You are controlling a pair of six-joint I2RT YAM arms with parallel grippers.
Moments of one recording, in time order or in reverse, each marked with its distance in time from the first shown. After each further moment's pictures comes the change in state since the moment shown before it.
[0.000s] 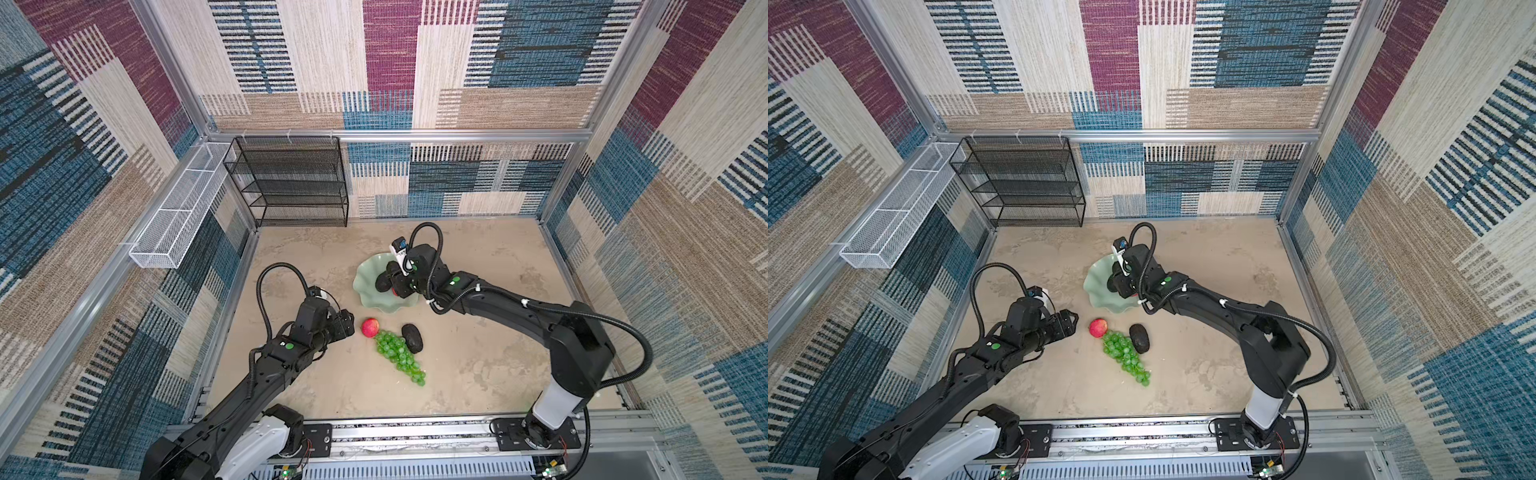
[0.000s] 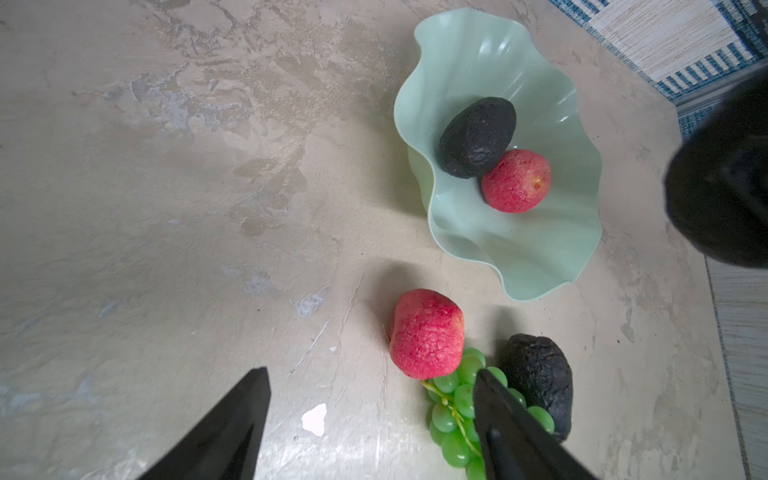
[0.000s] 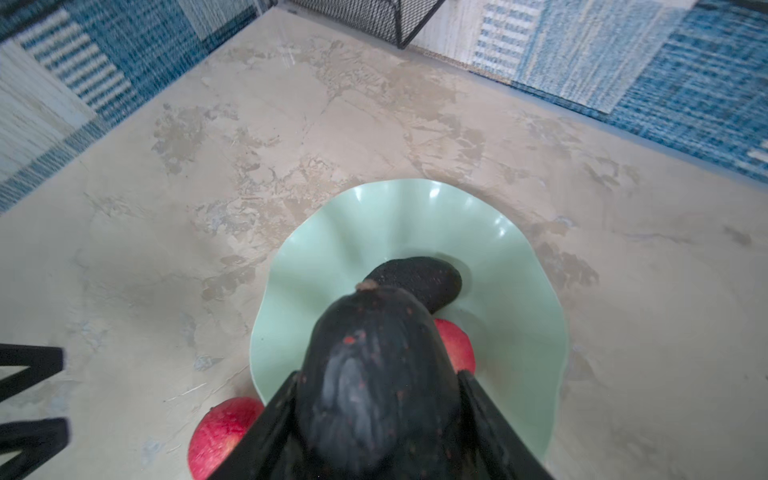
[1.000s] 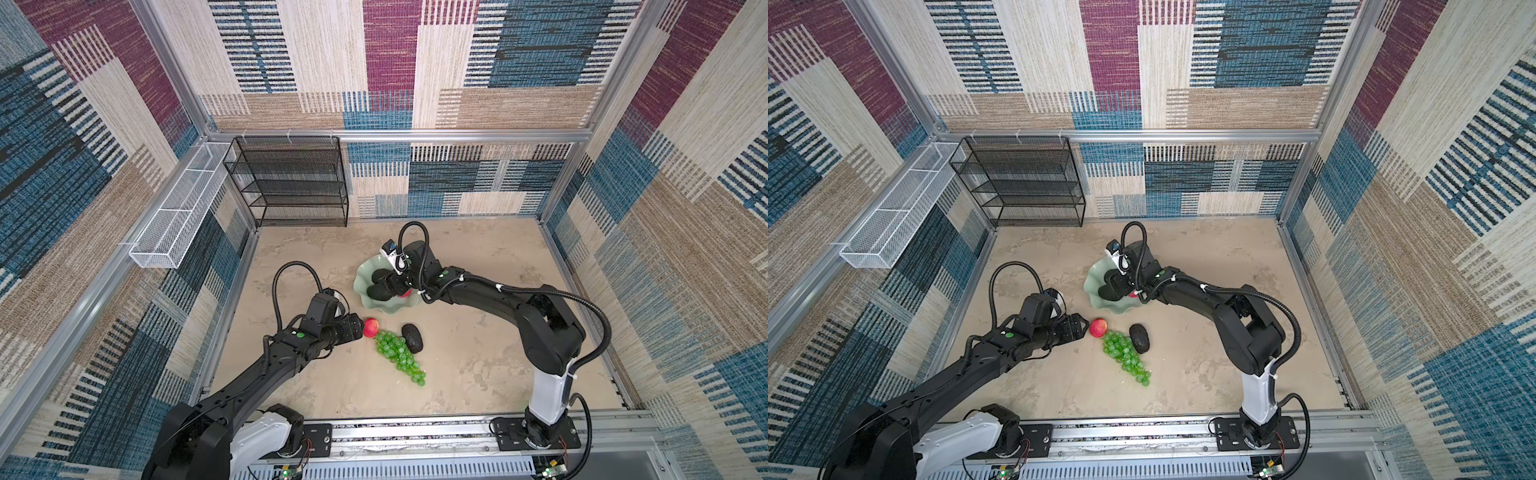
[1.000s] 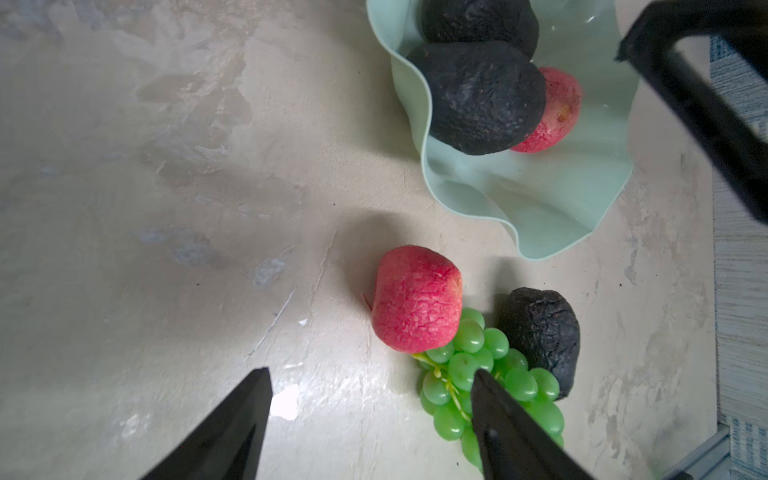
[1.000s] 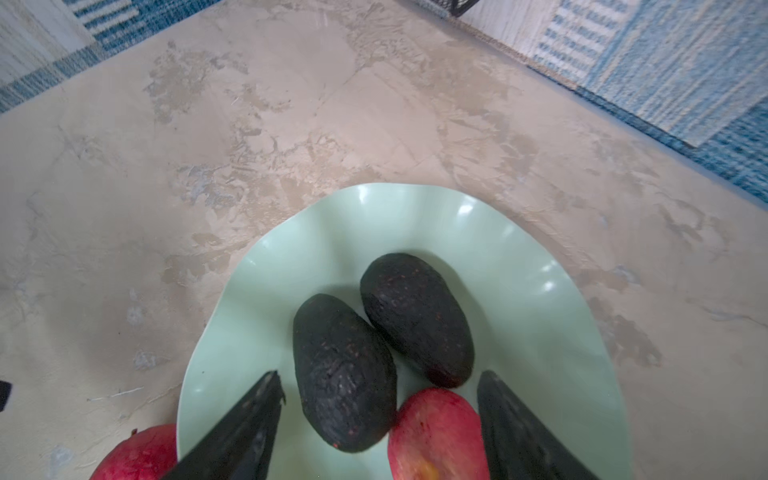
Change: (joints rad) left arm -0.033 0.182 0.044 0.021 0.134 0.029; right arm -0.087 0.088 0.006 0.089 -0.156 -0.112
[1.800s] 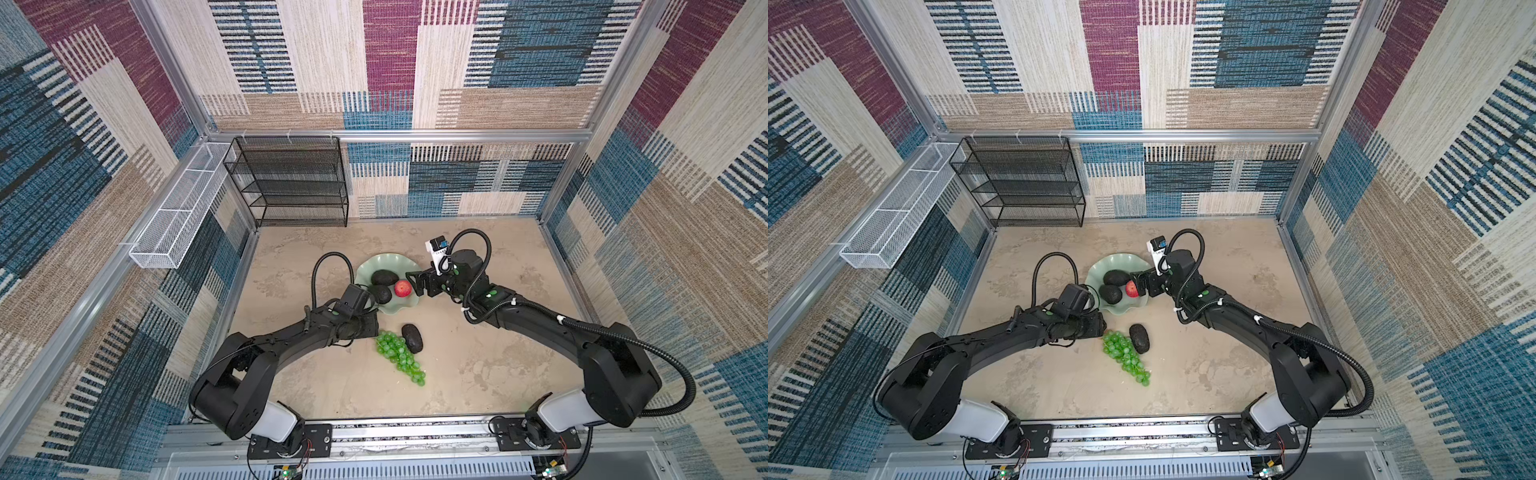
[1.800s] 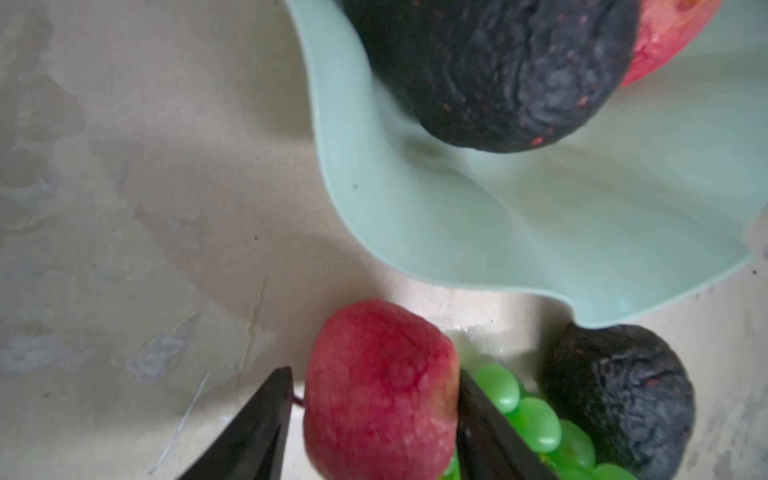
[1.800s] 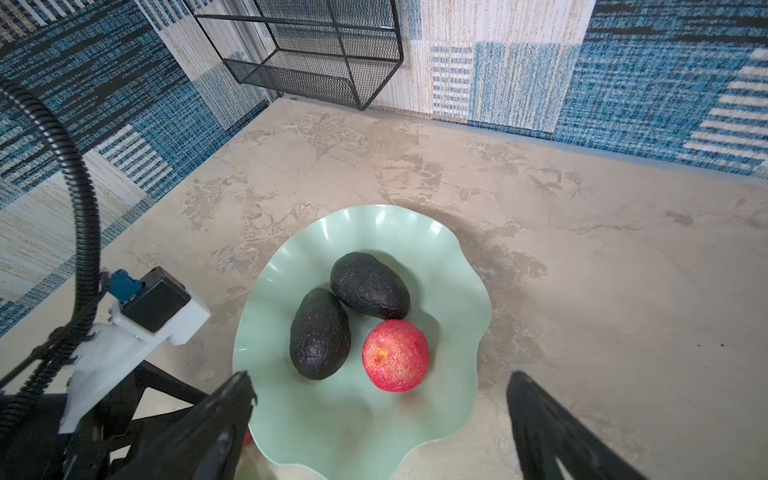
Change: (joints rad) left arm -0.119 0.375 0.173 0.021 -0.080 0.039; right arm -0.092 -0.373 -0.376 0.196 -0.003 0.221
